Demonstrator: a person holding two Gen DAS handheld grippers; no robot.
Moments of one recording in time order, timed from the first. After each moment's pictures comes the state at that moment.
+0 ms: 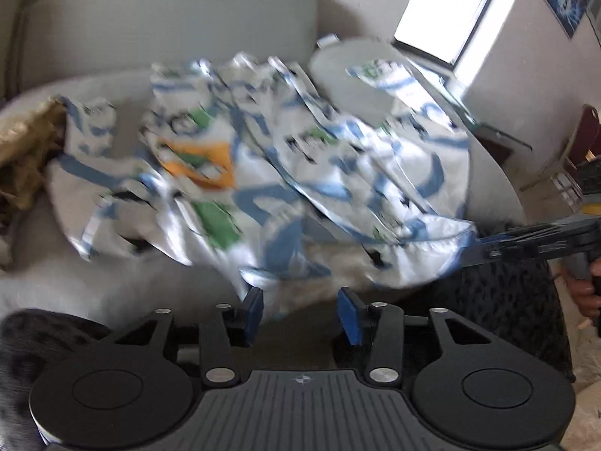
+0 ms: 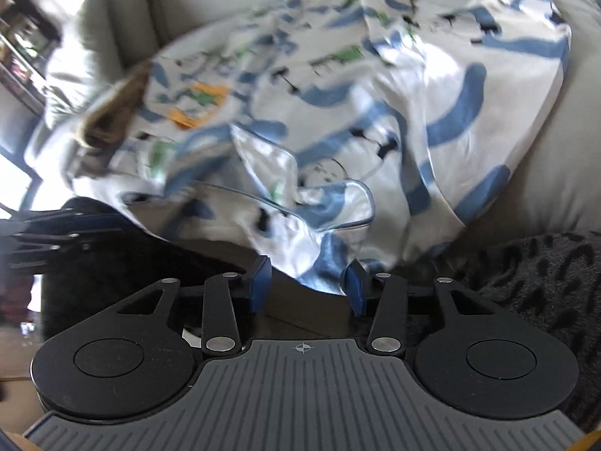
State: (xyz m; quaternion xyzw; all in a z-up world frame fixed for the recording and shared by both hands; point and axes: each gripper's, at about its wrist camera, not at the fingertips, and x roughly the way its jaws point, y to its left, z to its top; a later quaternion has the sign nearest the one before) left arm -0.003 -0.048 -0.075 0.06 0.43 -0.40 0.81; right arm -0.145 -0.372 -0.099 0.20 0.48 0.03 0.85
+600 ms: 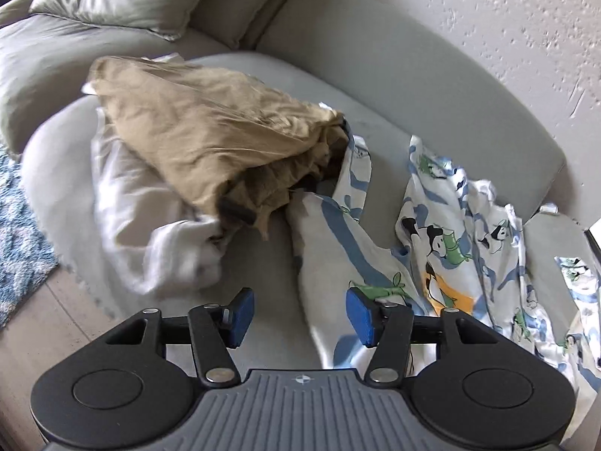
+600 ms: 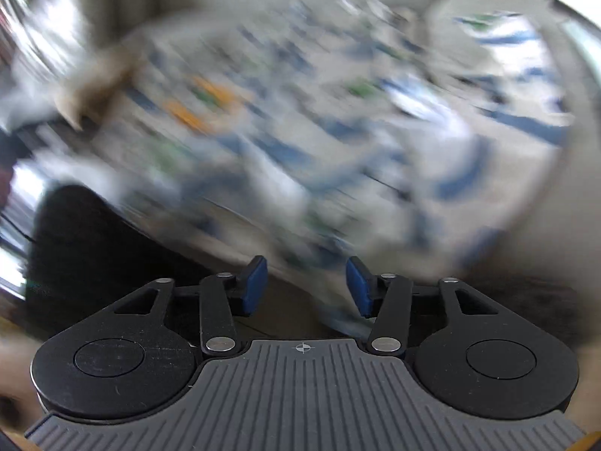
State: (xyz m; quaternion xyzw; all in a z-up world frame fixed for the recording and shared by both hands) left arm 0.141 0.035 -0.106 -0.12 0.45 -0.11 0.88; right arm -0.119 -0.302 -0.068 0.04 0.53 -0.06 0.84
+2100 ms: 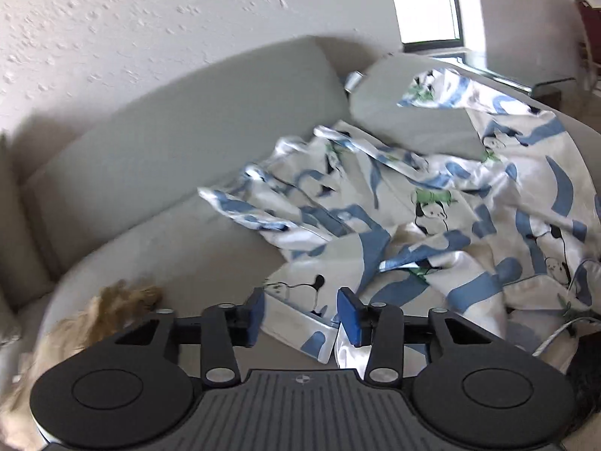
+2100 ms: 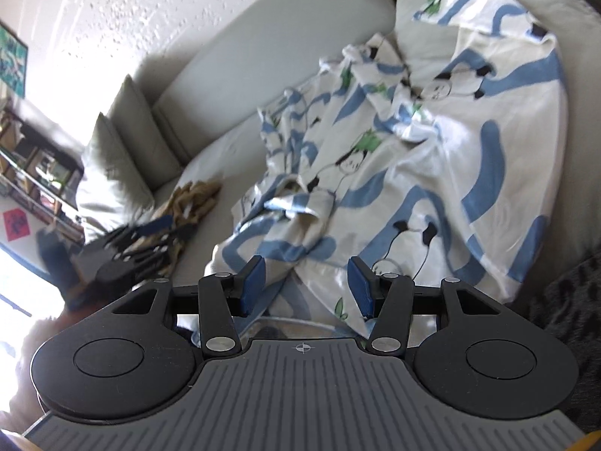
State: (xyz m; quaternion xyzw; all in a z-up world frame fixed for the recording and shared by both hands) left arm 0.097 -0.105 -0.082 0.27 0.26 -0.41 0.83; right arm -0.120 -0.372 -0.078 0.36 0.36 -0.01 0.86
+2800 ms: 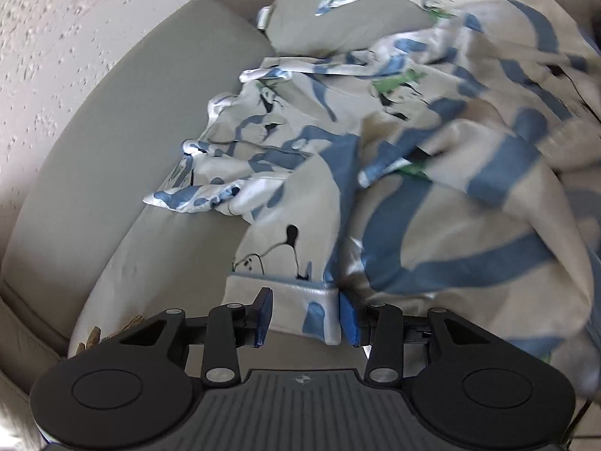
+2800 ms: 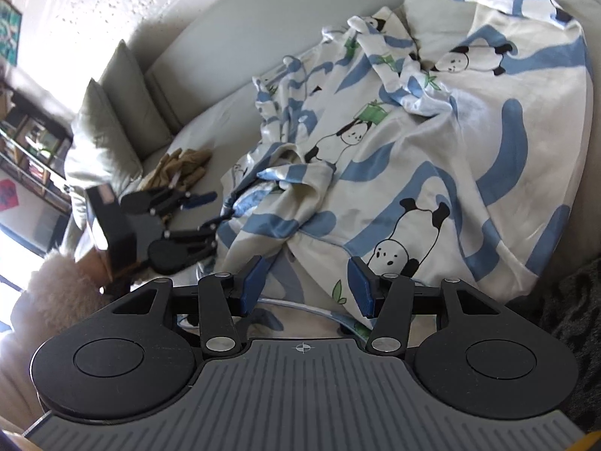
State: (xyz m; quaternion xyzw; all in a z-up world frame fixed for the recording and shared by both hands) left arm 0.108 -0.142 -0.144 0.46 0.23 -0.42 0.75; right arm -0.104 -0.357 -0.090 0.32 0.40 0.00 0.86
